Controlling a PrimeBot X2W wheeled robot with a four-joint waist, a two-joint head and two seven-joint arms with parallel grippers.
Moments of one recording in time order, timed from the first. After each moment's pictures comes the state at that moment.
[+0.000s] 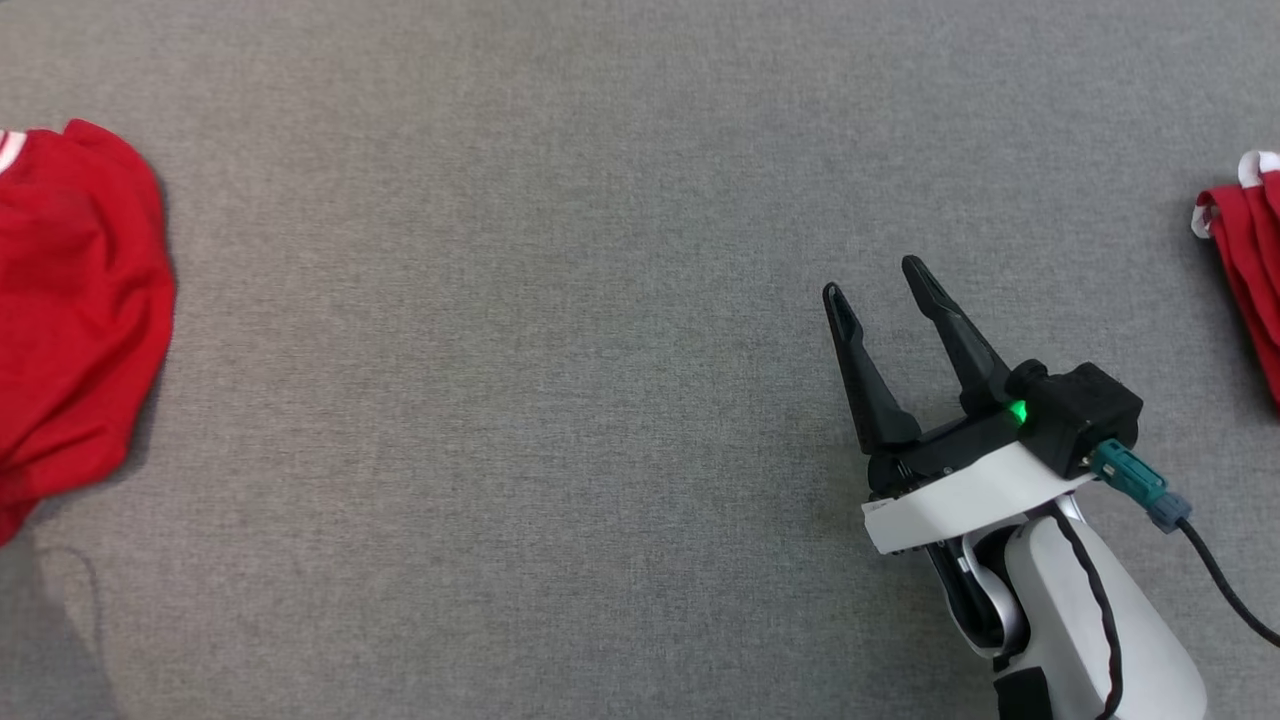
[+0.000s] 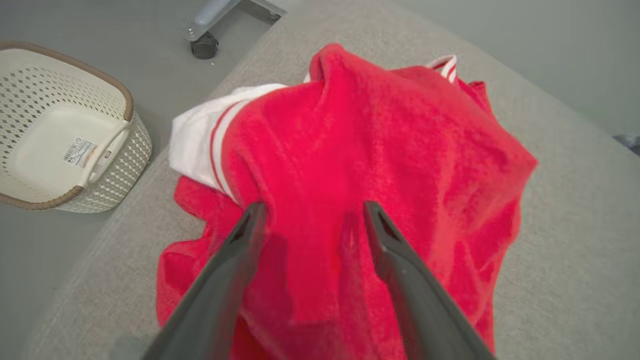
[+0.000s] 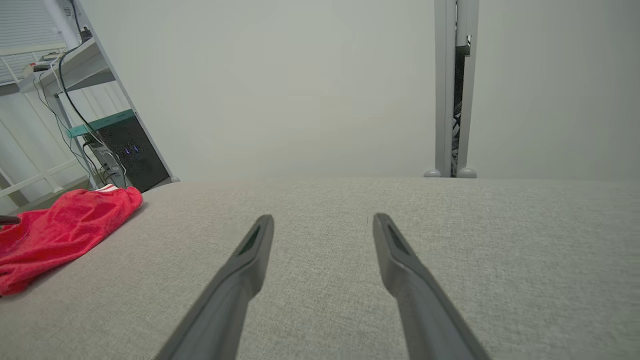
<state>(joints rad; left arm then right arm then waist) -0.71 0.63 0.00 0.93 -0.86 -0.13 0.37 -0.39 -0.05 0.30 0.24 0.26 0.13 -0.26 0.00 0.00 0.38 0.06</state>
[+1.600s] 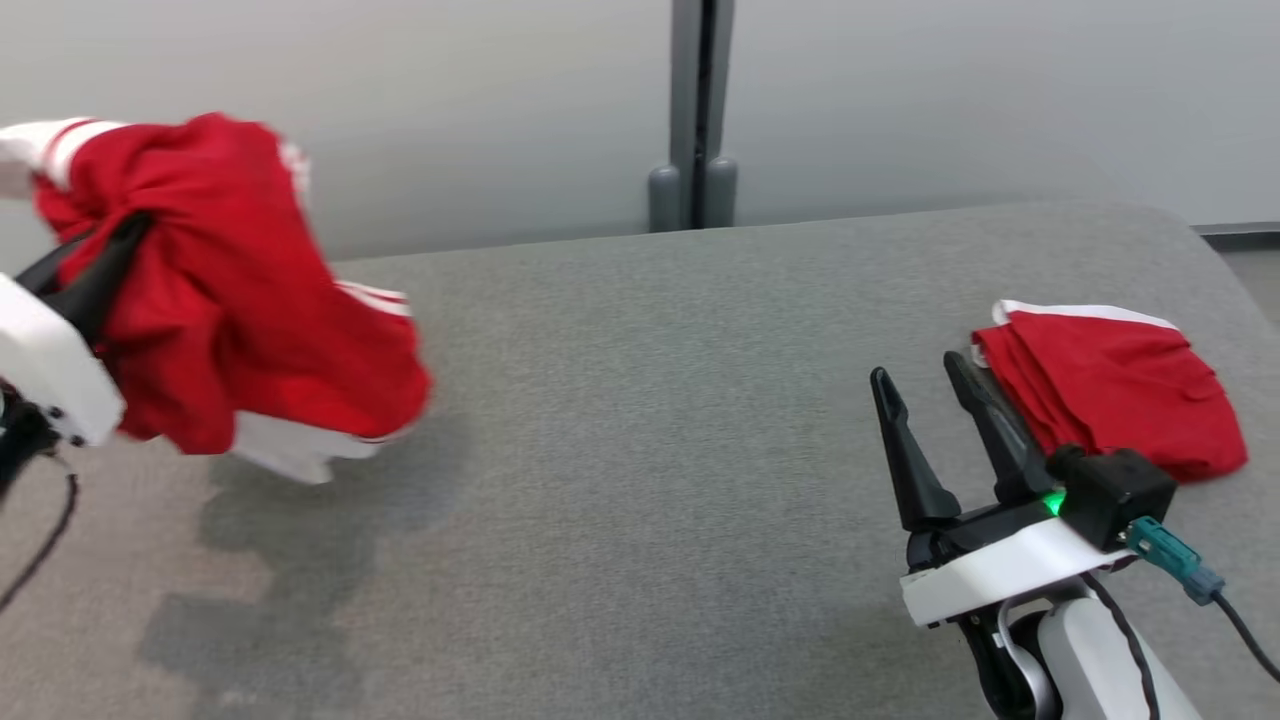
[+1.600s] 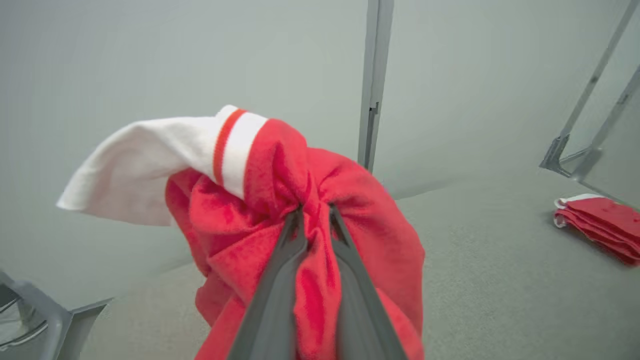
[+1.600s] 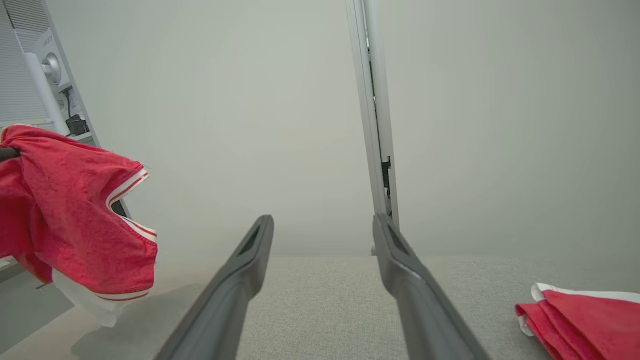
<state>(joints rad) -0.65 0.76 -0.49 0.34 -0.97 -0.11 0.23 -0.25 -0.05 0.25 0.23 0.33 0.13 -0.26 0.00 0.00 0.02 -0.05</state>
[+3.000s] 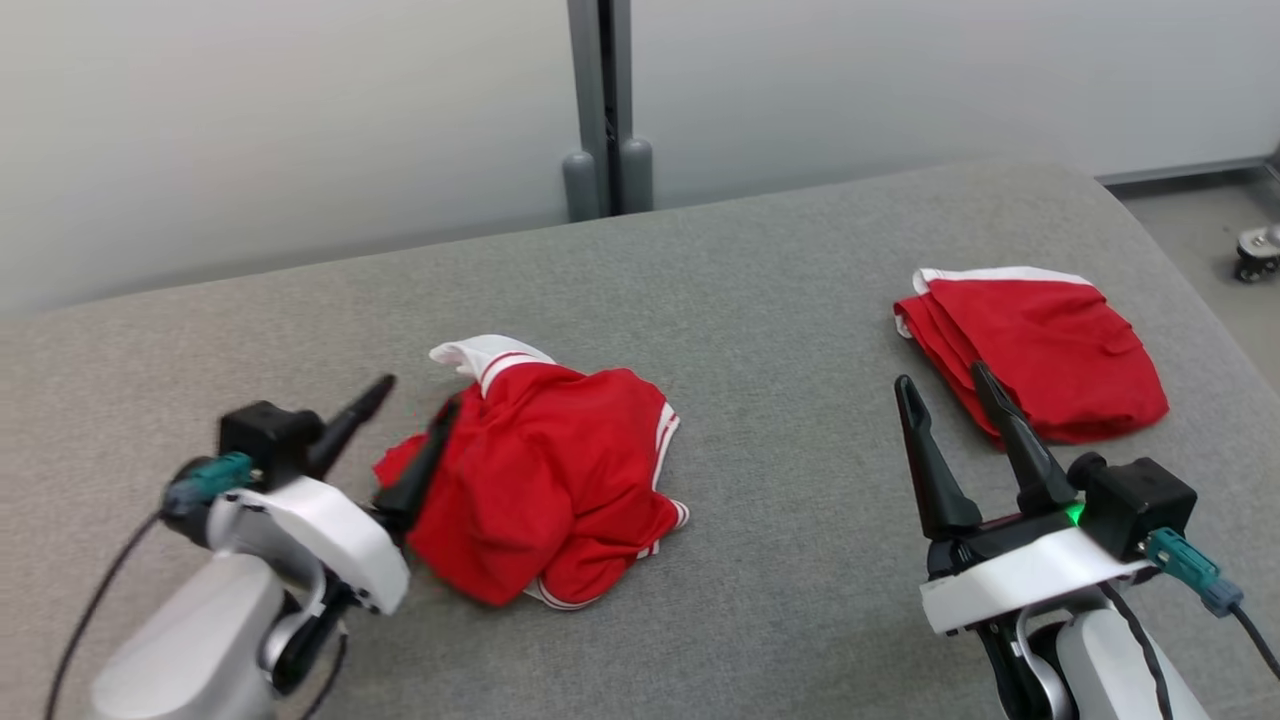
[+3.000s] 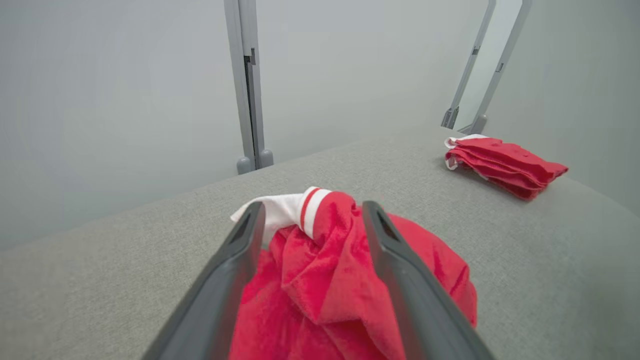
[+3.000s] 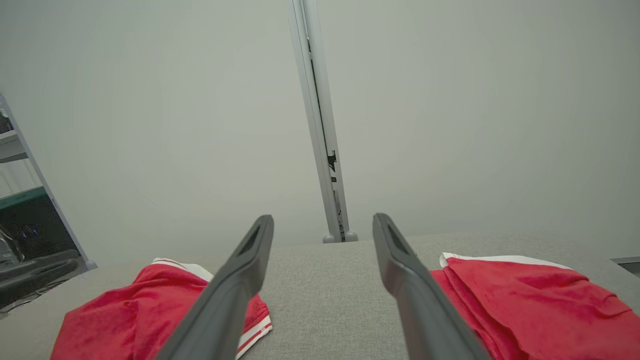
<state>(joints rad) -0.52 0.40 -0.75 0.56 -0.77 -0.11 -0.24 -0.23 -0.06 0.21 0.23 0.31 0.13 -0.26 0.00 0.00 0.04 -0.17</state>
